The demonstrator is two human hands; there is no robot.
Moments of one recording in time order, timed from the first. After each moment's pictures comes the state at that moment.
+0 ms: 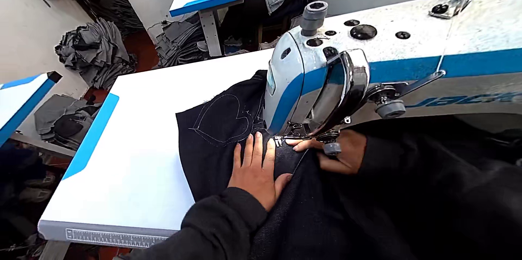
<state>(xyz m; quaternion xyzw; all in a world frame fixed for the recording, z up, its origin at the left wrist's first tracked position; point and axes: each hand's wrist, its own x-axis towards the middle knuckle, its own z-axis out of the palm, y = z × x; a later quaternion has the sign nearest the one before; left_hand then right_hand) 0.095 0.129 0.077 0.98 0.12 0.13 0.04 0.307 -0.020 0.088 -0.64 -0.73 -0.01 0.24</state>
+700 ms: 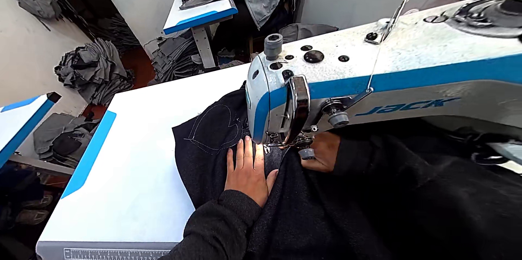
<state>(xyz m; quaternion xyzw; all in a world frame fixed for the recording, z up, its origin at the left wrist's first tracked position) 0.111 0.126 0.079 0.98 0.15 0.13 0.01 0.304 -0.011 0.085 -0.61 -0.72 -0.19 0.28</state>
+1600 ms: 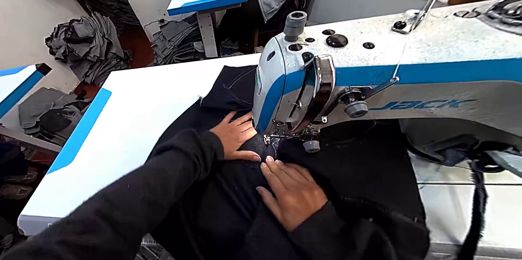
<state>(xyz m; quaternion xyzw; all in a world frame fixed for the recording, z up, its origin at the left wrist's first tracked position) 0.149 0.235 0.103 0.98 -0.19 0.05 0.07 0.162 -0.009 0.059 -0.79 -0.52 -0.23 0.22</state>
